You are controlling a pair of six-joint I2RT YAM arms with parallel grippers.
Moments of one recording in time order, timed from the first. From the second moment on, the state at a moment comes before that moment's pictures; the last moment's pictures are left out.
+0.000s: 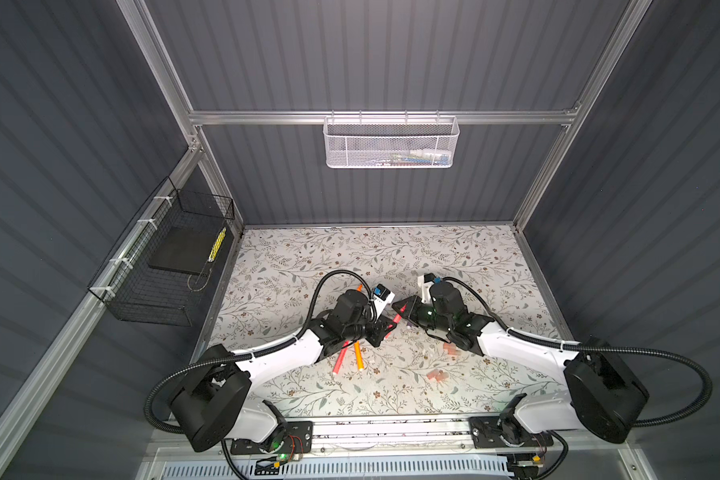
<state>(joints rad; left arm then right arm) -0.80 1.40 0.74 0.07 0.32 -0.19 0.68 1.39 0.68 0.19 -0.21 1.04</state>
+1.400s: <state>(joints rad) -0.76 1.34 0.66 0.09 0.07 -0.29 0.74 1.05 0.63 -0.07 -0.06 1.01</state>
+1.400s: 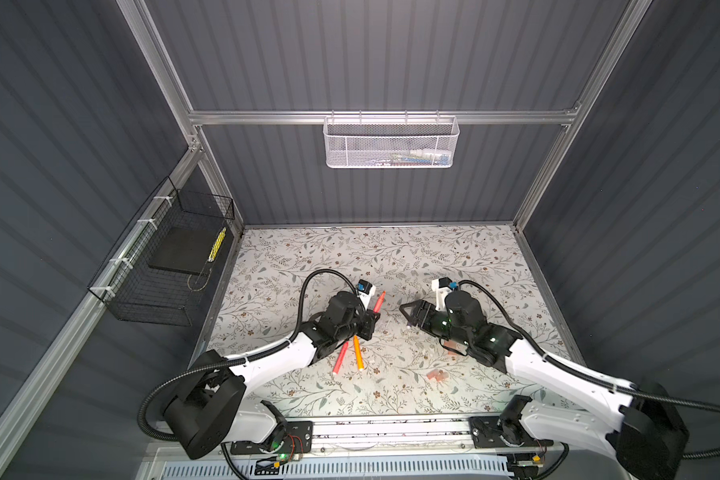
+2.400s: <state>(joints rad) -0.76 1.23 0.63 0.07 -0.08 -0.32 0.86 0.83 0.41 -0.60 0.16 0.99</state>
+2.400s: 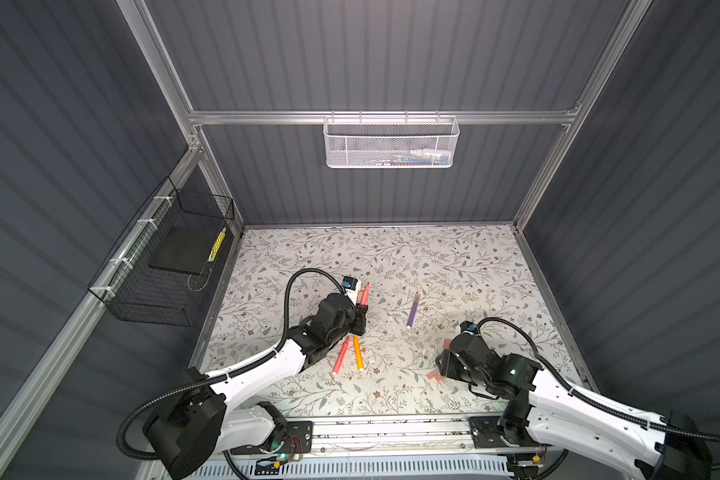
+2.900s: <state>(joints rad) -0.76 1.24 0.63 0.08 -0.08 -0.32 0.93 0.91 0.39 -0.55 0.17 1.05</state>
